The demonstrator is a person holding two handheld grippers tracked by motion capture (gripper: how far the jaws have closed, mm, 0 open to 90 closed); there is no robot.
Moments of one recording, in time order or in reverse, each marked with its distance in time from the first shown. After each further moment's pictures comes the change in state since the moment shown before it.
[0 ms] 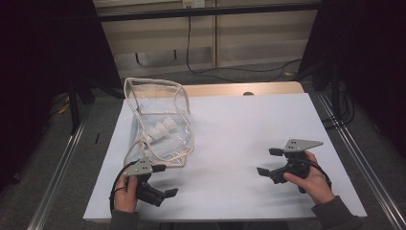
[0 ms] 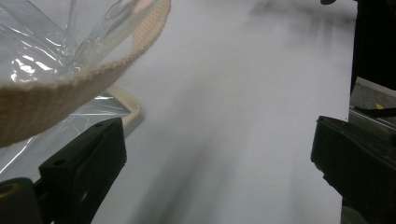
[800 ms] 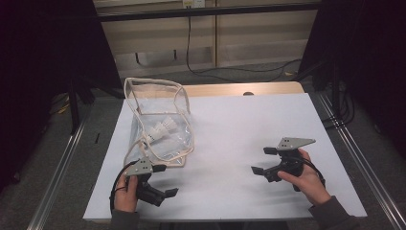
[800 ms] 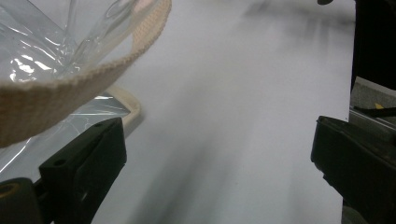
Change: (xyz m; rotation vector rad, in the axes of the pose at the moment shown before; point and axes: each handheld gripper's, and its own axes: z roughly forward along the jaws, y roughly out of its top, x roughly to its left) left arm 0.000 0.000 0.000 0.002 -0.001 -0.002; right arm 0.005 0.009 0.013 0.015 0.014 -0.004
